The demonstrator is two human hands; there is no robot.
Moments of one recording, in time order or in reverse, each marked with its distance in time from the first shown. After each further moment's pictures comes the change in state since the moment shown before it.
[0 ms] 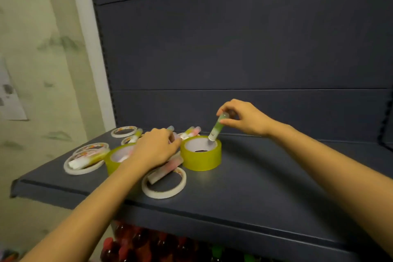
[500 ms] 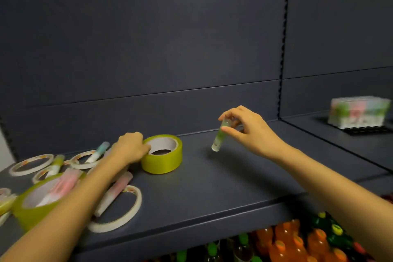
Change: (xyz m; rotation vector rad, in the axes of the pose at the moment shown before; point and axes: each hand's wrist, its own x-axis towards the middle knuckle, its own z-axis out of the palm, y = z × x) left_hand 0.069 0.033 0.036 -0.032 -0.237 0.176; right_hand -0.124 -0.024 -0.025 -0.084 0.389 0.403
